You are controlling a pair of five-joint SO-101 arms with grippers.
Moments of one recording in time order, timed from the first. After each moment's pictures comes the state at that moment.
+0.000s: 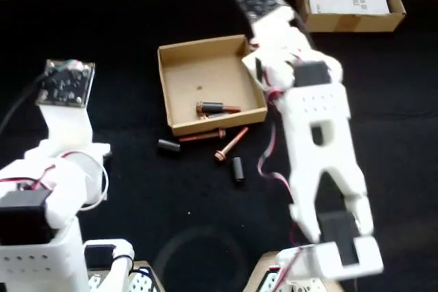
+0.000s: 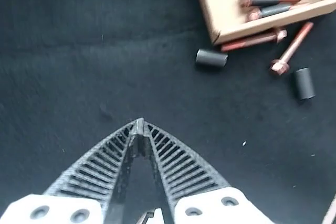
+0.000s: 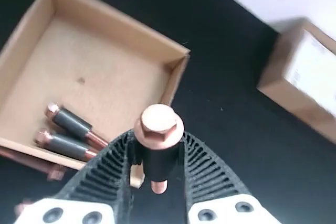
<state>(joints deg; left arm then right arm) -10.2 -59.4 24.2 95.7 -3.3 -18.1 0.7 -9.5 60.0 29.2</state>
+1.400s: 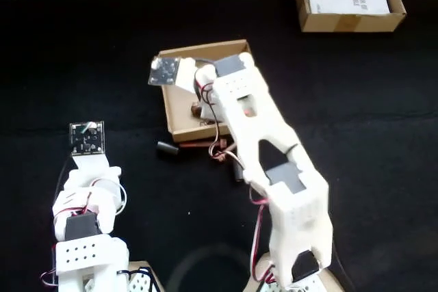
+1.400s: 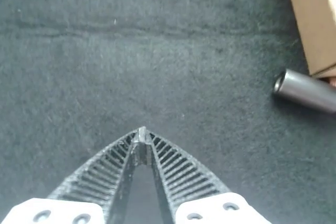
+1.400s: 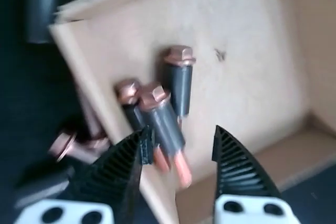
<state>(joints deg) -18.4 -80.6 93.5 40.3 -3.2 -31.0 24.4 -23.1 77.3 56.8</state>
